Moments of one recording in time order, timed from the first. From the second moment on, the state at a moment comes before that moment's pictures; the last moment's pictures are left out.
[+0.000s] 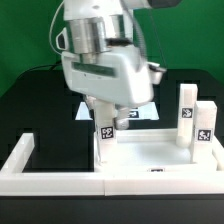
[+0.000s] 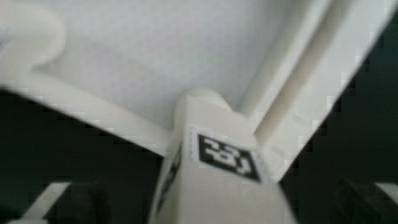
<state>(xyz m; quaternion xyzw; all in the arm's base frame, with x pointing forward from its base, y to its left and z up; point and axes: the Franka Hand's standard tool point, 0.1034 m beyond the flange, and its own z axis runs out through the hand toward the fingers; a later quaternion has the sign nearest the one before) 0.620 -0.052 0.101 -0.92 0.39 -0.03 0.05</state>
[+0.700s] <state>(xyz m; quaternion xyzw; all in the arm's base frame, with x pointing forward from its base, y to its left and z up) 0.623 -0.065 0.112 -1.00 -0.02 -0.05 0.03</state>
